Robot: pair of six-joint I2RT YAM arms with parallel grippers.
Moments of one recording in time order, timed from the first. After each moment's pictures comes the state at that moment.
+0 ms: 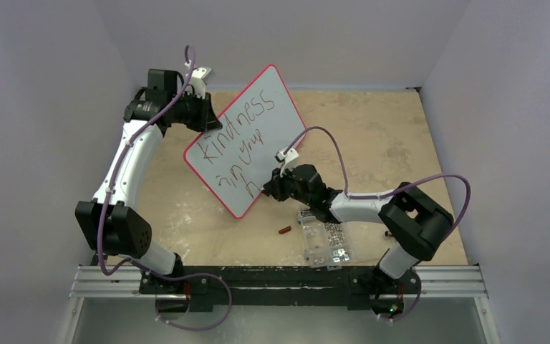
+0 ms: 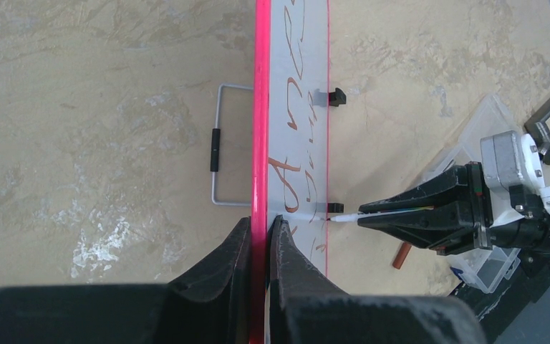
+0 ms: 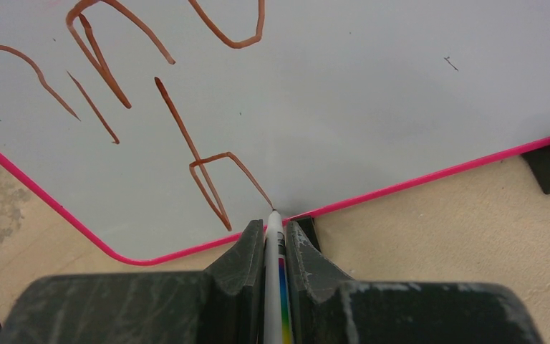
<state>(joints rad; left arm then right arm) -0.11 1.54 1.59 -0.80 0.52 0.09 0.85 1.62 0.69 0.56 0.01 0.31</state>
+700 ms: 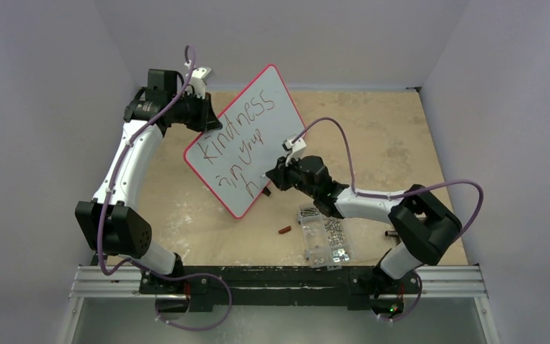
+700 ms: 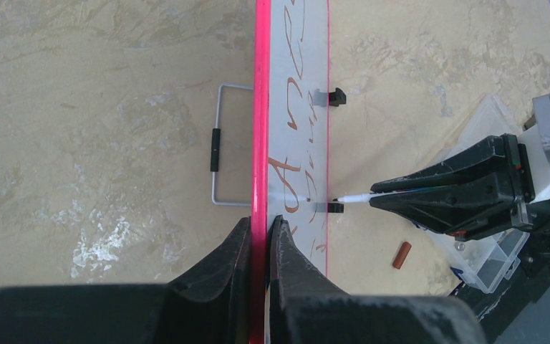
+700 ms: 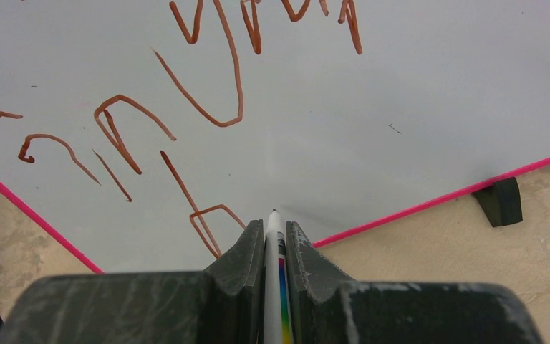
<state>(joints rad) -0.11 1.54 1.59 -0.80 0.52 0.09 0.80 1.55 0.73 0.55 0.01 0.33</state>
